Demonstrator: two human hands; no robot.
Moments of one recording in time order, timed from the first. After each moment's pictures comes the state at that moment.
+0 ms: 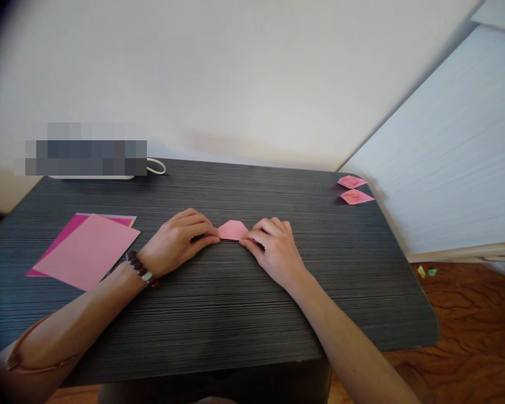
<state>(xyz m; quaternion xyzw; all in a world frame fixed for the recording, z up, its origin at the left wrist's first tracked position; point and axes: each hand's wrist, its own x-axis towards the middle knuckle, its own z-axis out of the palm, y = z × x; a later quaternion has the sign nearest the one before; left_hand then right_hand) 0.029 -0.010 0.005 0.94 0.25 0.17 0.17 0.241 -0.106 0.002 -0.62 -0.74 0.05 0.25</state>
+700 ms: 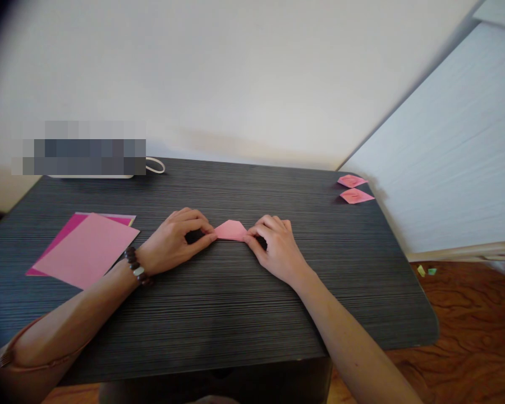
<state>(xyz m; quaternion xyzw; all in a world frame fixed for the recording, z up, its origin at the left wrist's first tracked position) 0.028 -0.011 0.007 0.92 0.30 0.16 0.20 0.246 -0.104 0.004 -0.63 -0.73 0.11 0.24</state>
